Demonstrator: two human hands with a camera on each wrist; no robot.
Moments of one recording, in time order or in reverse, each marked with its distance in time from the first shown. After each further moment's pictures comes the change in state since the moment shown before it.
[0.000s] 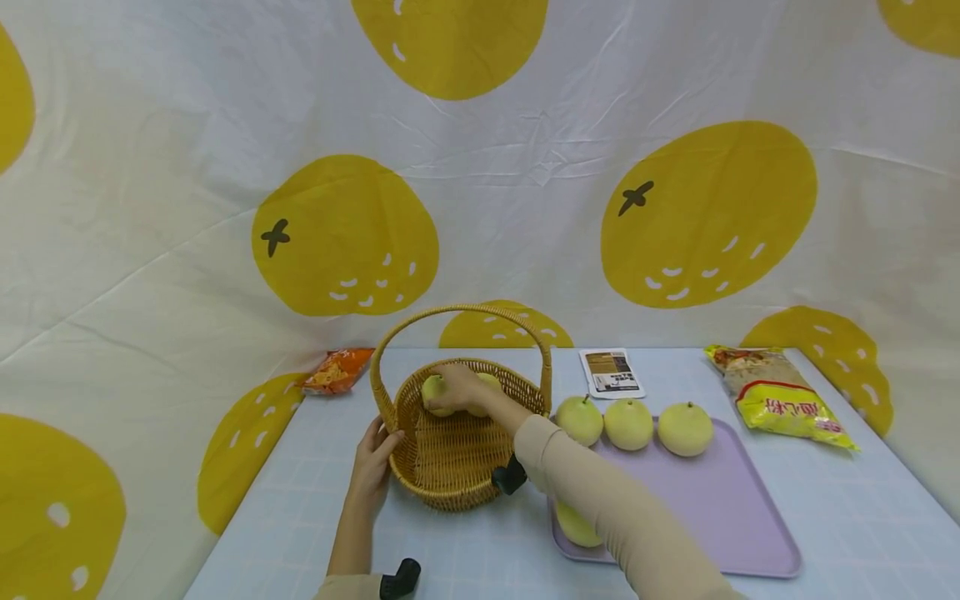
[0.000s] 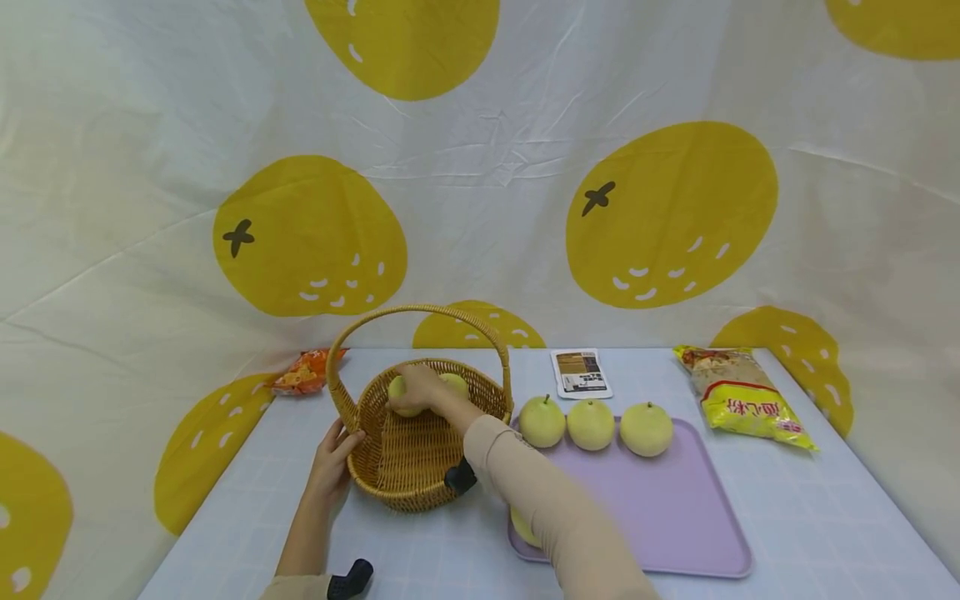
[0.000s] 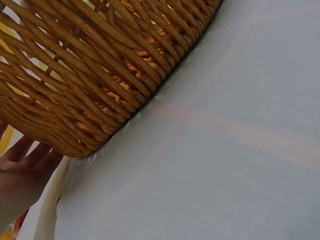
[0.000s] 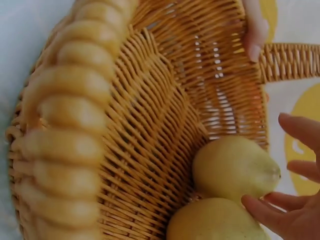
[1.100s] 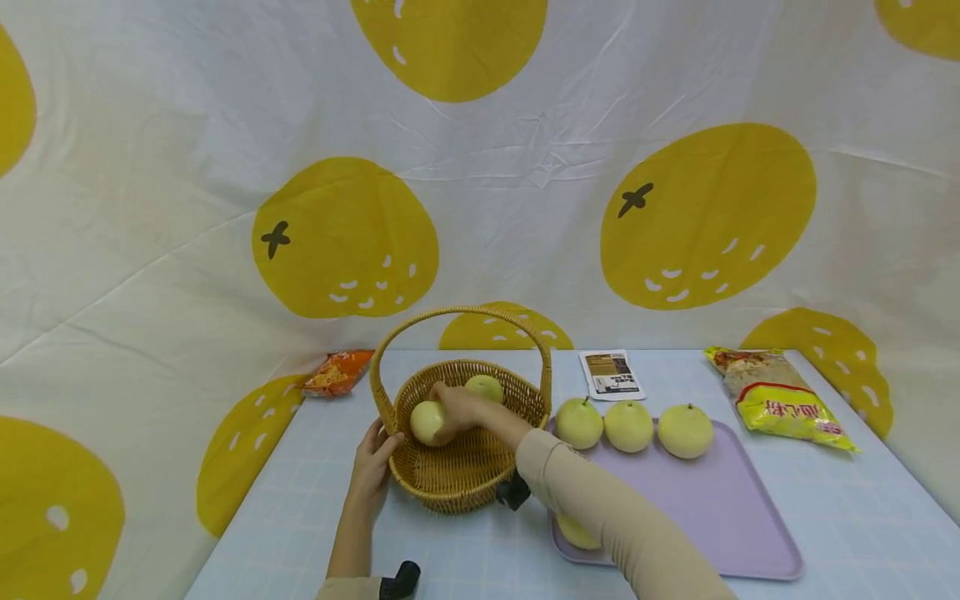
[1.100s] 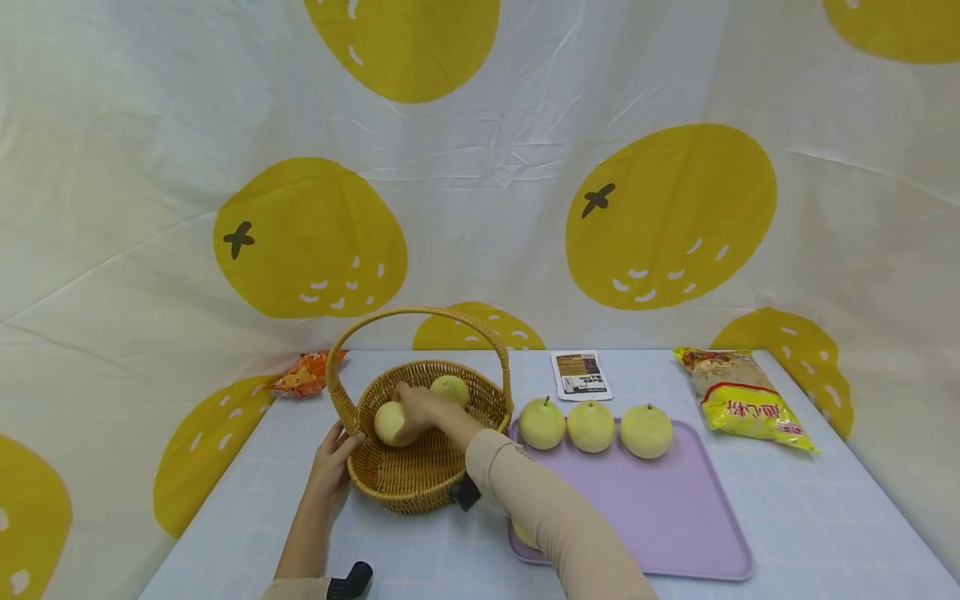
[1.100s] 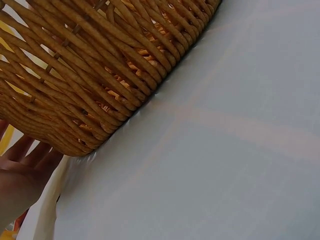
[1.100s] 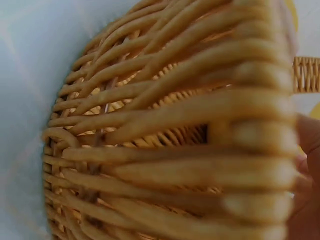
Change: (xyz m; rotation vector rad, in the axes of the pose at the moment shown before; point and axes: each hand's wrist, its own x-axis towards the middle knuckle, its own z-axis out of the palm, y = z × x) left_hand 0.000 -0.001 -0.002 0.014 -0.012 0.018; right_hand -0.011 0.001 0.016 -0.058 -0.123 -0.005
